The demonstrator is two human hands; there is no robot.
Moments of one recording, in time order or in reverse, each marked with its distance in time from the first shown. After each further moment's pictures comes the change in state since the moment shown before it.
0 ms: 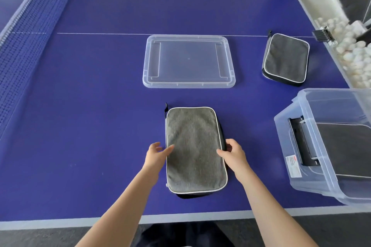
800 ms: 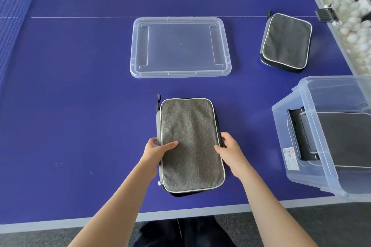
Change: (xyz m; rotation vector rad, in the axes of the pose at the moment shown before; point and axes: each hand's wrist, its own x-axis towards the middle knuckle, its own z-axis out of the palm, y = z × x) left_hand 0.026 -0.004 0.021 -0.073 -0.096 -0.100; right_hand 0.020 0.019 -0.003 0.039 -0.127 0.042
